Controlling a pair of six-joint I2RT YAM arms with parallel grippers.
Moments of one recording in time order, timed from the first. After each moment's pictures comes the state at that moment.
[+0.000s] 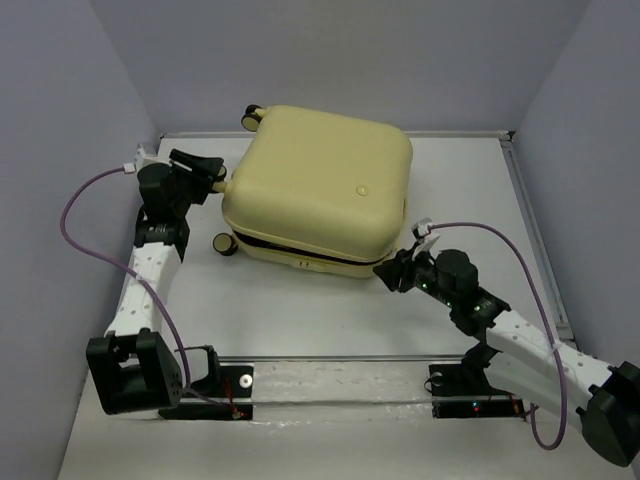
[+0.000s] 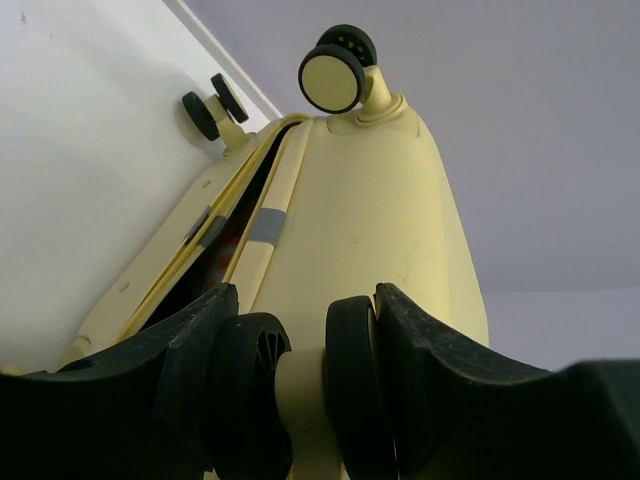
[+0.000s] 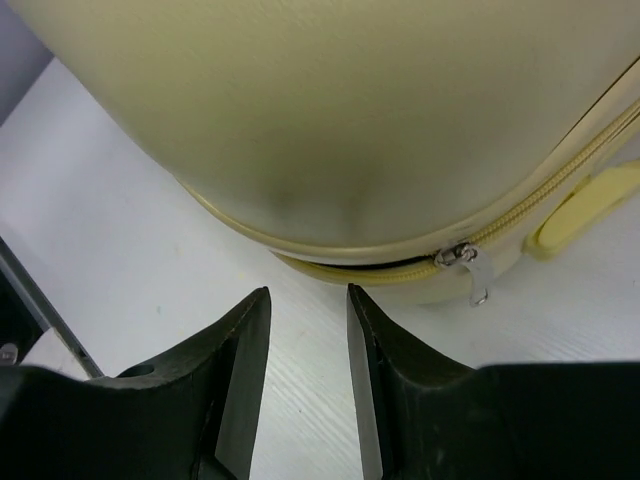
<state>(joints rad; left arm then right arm) 0.09 1.23 0.94 0.07 0.18 -1.00 0.64 0.83 0.37 0.17 -0.11 0.36</state>
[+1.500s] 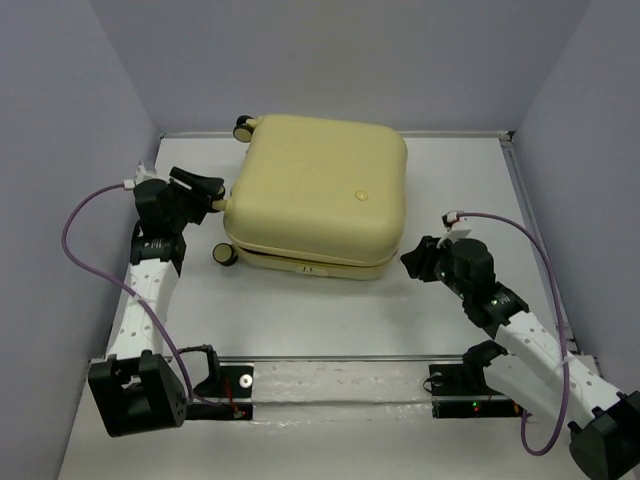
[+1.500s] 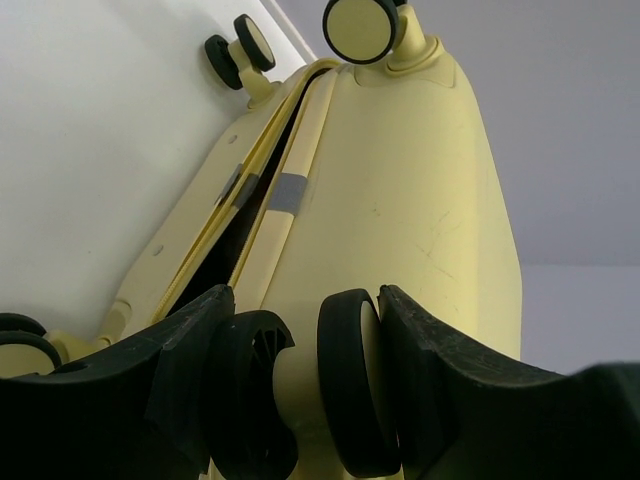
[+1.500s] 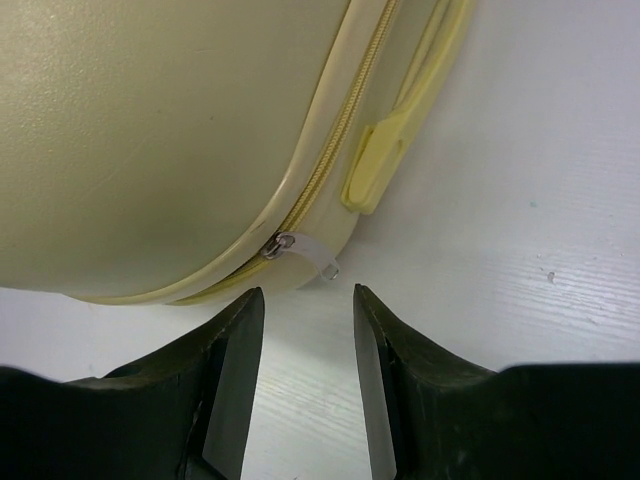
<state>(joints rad) 0.12 1.08 0.84 -0.09 0.24 -0.95 0.46 0.73 0.47 -0.13 0.01 0.43</state>
